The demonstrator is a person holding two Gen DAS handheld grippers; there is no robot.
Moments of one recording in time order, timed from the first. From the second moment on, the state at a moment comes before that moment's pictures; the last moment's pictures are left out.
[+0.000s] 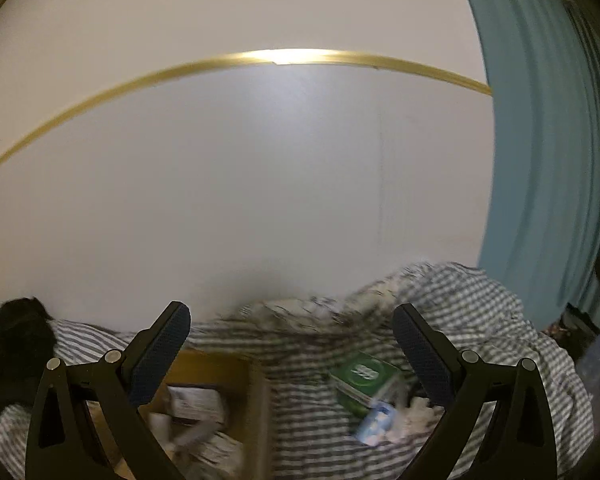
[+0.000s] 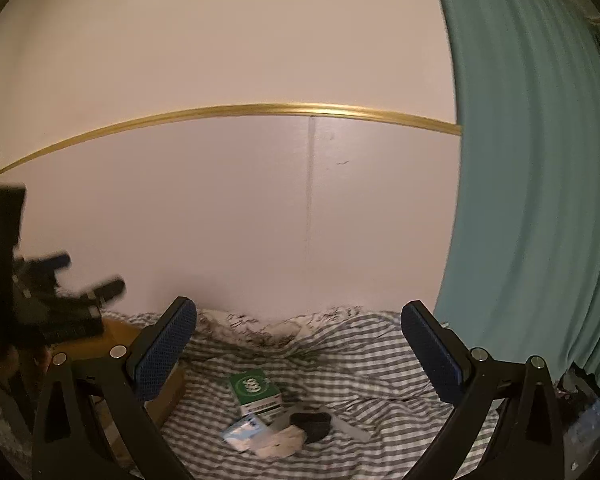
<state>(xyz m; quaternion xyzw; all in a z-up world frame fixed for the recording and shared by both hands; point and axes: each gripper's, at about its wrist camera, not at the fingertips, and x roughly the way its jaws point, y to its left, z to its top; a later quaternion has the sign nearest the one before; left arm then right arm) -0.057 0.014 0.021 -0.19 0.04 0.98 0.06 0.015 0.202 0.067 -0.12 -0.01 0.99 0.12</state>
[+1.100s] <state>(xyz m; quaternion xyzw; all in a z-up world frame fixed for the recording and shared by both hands) -0.141 0.093 -0.188 -0.41 0.13 0.89 0.15 -0.074 0.317 -0.128 -0.33 -0.01 0.93 0.14</state>
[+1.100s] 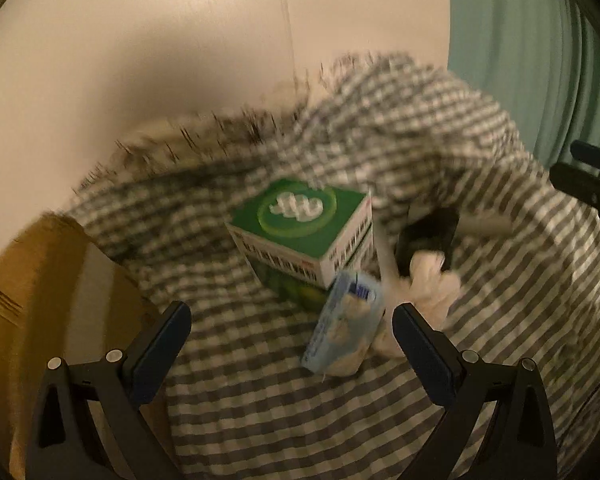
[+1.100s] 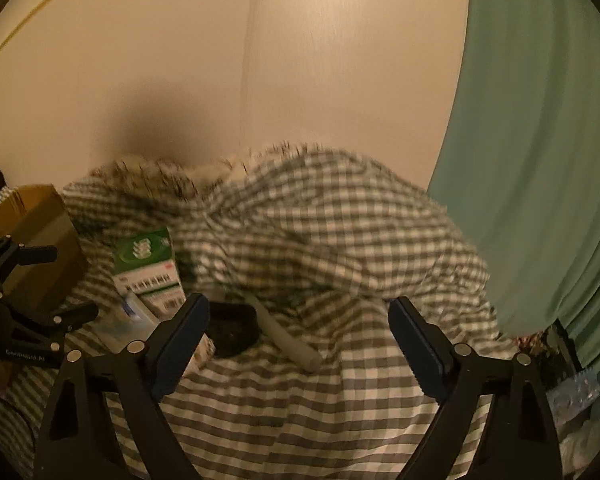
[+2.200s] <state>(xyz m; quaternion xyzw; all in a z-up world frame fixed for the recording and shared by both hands) -0.149 0.117 -0.238 -0.50 0.13 0.83 0.22 -0.128 0.343 -0.237 -0.48 -0.08 0.87 0.14</state>
